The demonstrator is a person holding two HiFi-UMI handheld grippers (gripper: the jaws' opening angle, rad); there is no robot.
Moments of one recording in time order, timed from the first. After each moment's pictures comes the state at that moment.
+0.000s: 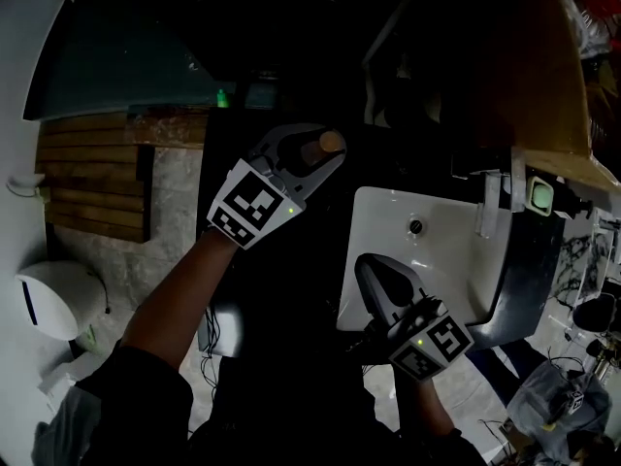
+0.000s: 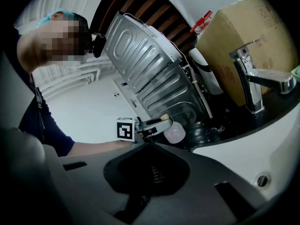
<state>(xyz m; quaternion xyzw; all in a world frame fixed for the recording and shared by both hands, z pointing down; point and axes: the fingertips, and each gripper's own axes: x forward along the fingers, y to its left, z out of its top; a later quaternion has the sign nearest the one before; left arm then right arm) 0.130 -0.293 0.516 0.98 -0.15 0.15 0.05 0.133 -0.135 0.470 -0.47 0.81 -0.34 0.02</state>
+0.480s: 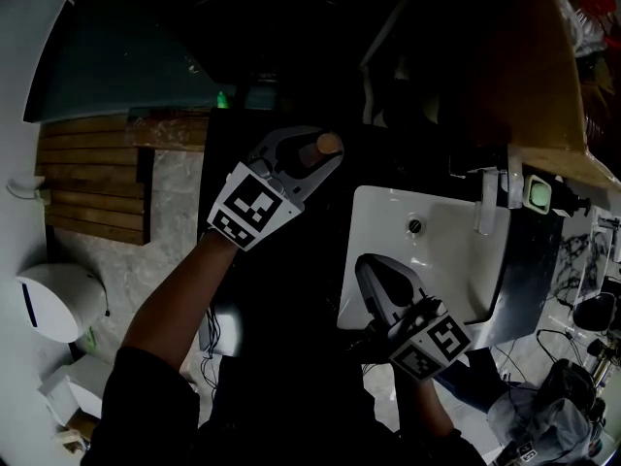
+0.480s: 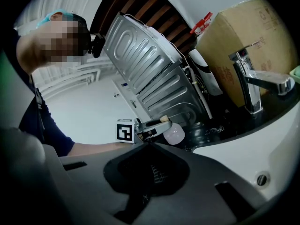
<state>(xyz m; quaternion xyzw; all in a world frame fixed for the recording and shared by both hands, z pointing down) 0.127 -0.289 0.516 0.97 -0.16 0.15 0.05 0.134 -0.132 0.467 -0.47 0.81 -0.34 0.02</state>
